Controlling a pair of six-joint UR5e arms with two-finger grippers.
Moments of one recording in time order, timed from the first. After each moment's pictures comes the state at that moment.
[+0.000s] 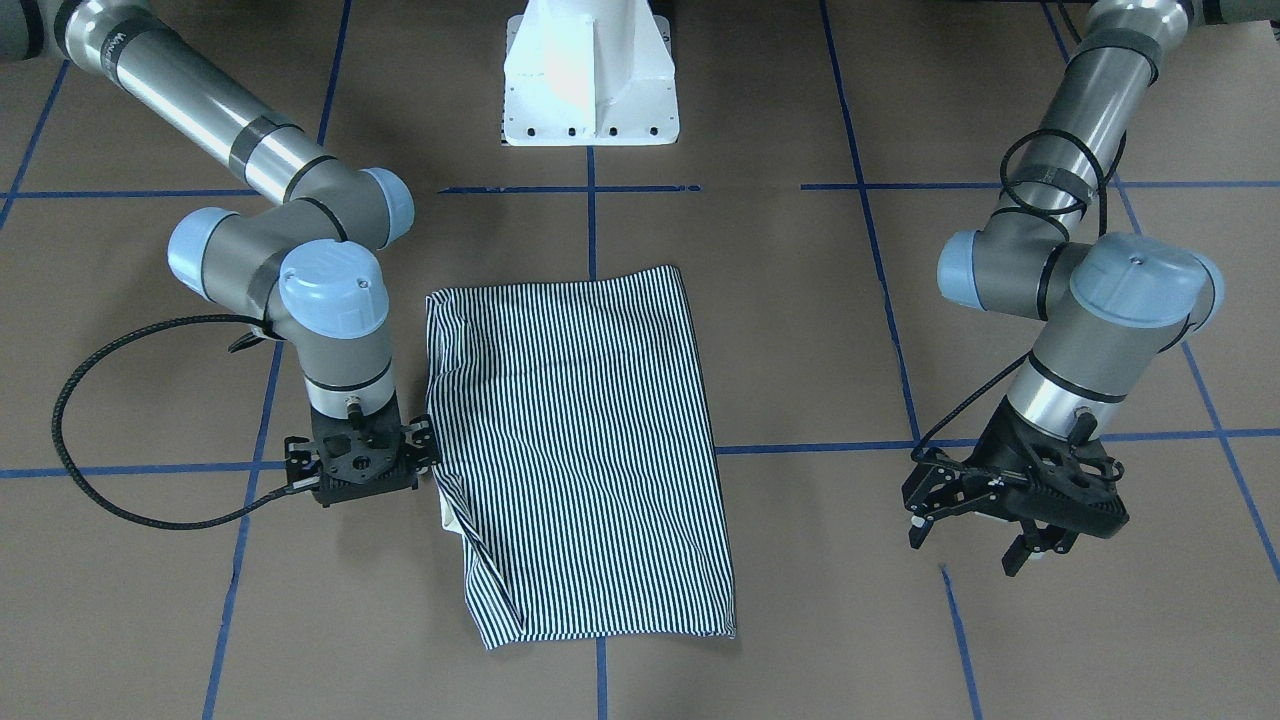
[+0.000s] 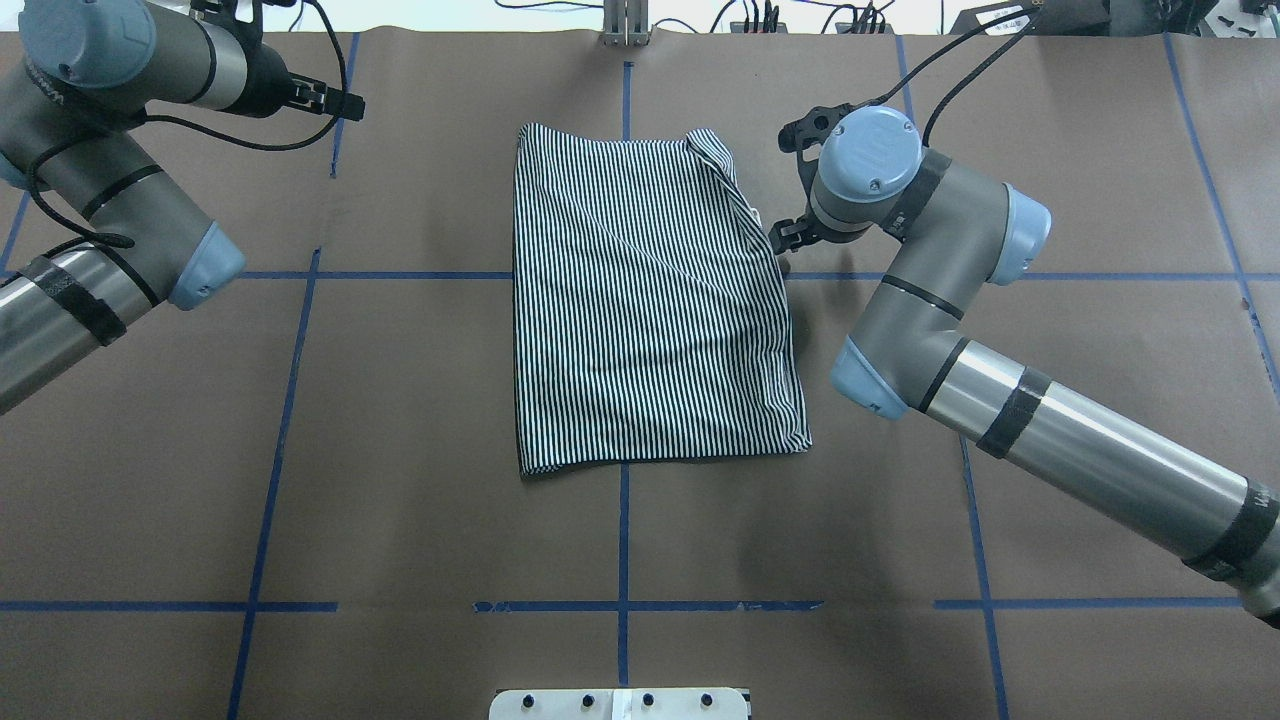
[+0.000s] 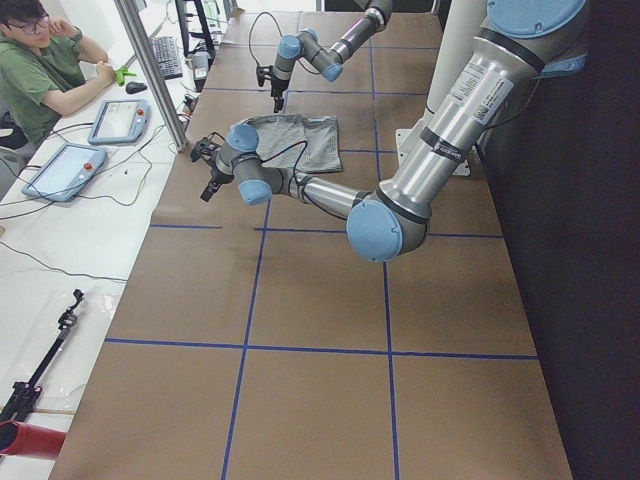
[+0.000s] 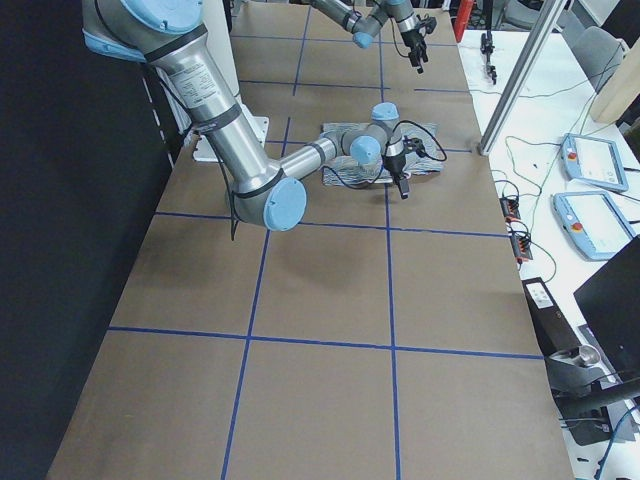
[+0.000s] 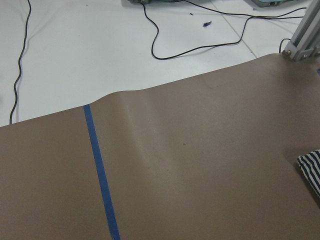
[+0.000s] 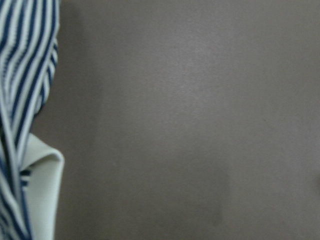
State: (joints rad) left arm -0.99 -2.16 -1.21 -2.42 -1.88 -0.69; right arm 0.75 -0.94 1.32 -1.30 1.70 0.72
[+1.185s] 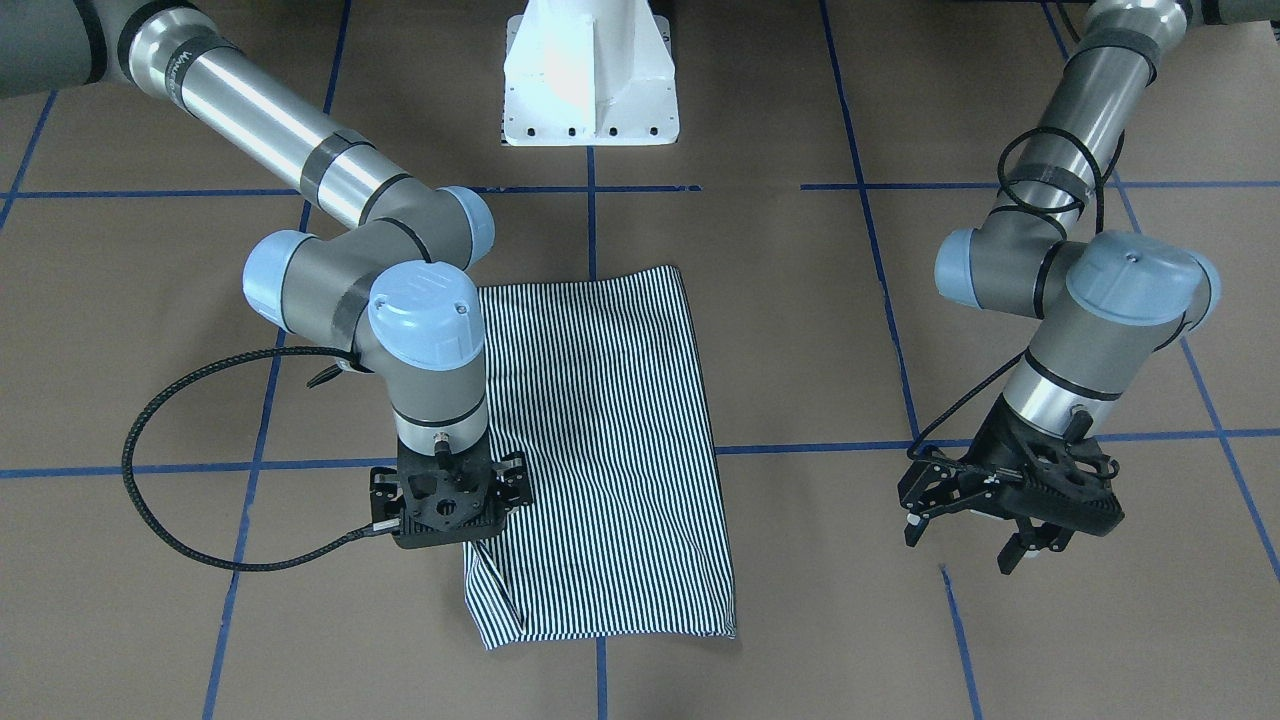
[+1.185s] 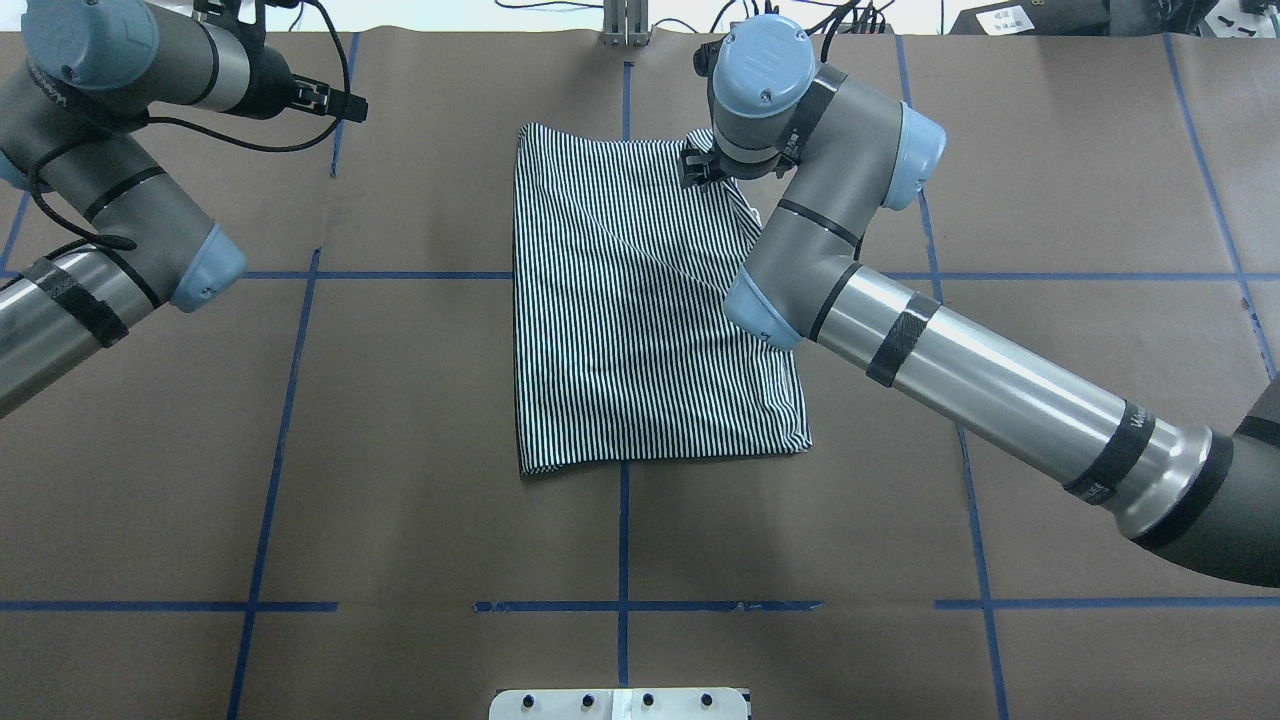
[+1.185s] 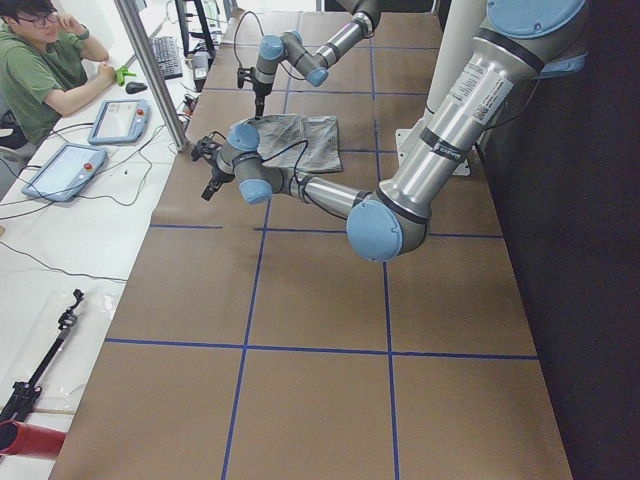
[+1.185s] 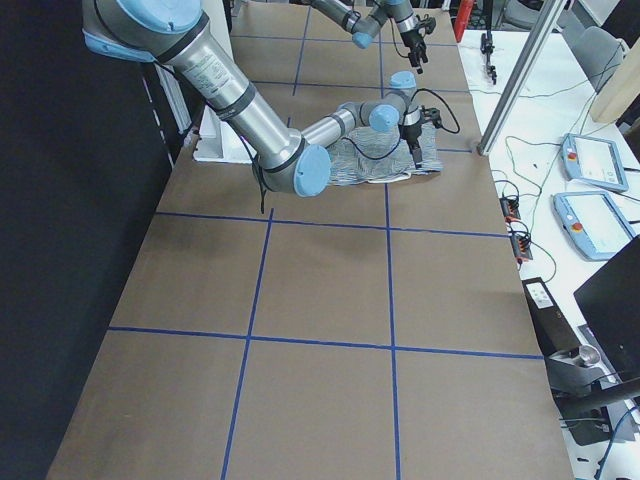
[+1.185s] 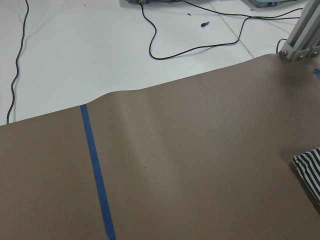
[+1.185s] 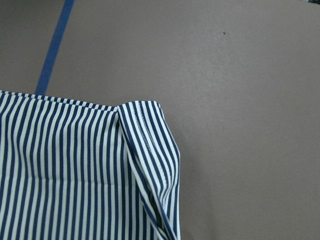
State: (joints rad) left arm -0.98 -2.16 -1.22 -2.42 -1.88 -0.69; right arm 0.74 -0.67 1.13 -1.31 1.73 0.89
